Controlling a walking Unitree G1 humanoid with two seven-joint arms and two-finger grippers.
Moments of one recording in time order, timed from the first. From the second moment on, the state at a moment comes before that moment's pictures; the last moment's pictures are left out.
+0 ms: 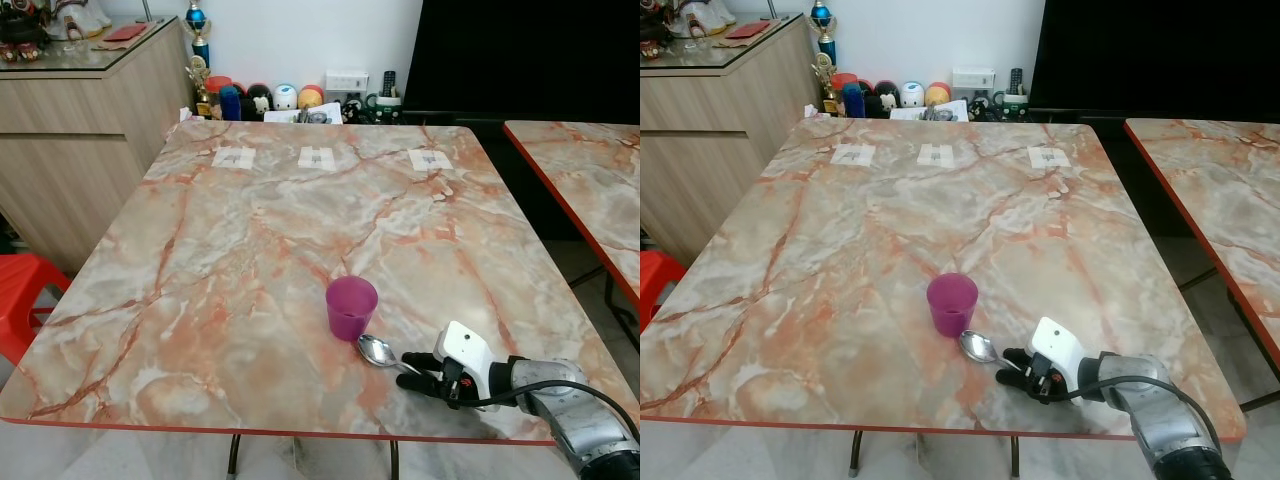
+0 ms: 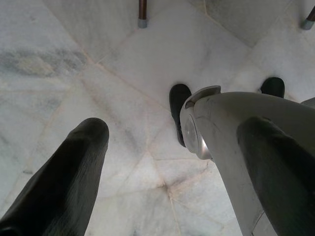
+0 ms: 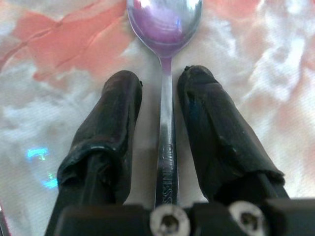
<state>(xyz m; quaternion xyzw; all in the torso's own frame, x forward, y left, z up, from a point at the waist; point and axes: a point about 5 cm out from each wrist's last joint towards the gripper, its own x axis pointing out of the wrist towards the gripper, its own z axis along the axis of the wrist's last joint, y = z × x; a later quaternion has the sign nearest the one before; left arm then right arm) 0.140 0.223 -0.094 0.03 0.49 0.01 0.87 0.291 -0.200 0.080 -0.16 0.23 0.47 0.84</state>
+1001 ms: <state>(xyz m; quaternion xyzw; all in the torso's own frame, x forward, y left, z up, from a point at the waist) 0.140 0.224 -0.094 0.03 0.49 0.00 0.87 0.286 -0.195 0.073 -0.14 0.23 0.47 0.84</state>
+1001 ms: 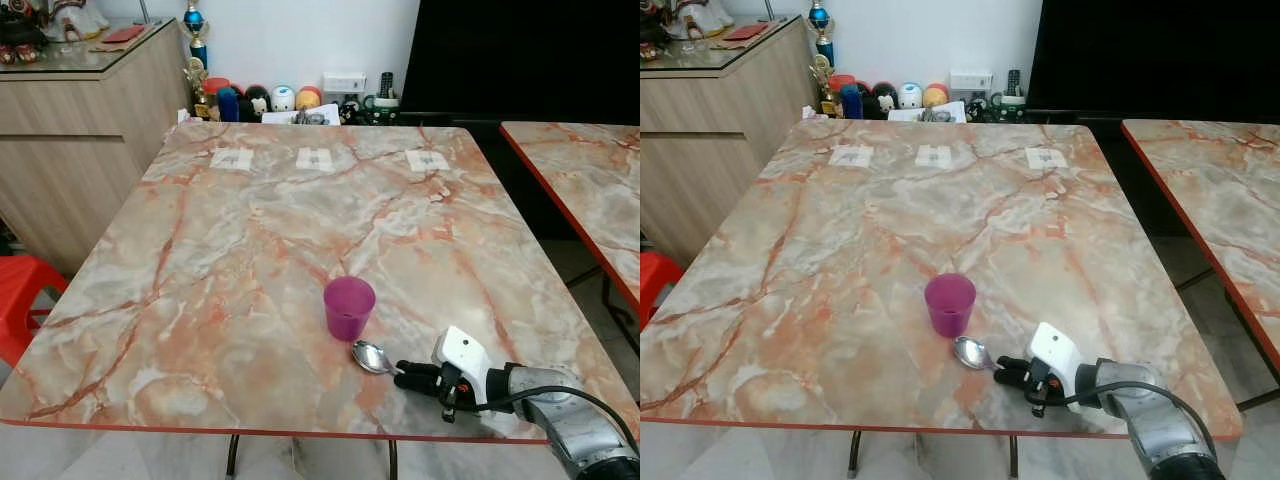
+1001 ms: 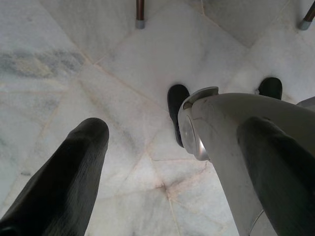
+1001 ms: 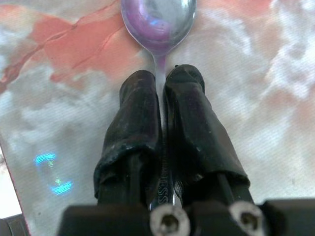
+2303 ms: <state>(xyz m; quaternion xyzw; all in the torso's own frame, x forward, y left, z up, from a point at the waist) 0.146 0.223 -0.092 0.02 0.48 0.00 0.88 0.295 -0.187 0.180 0.12 -0.13 0.26 0.95</state>
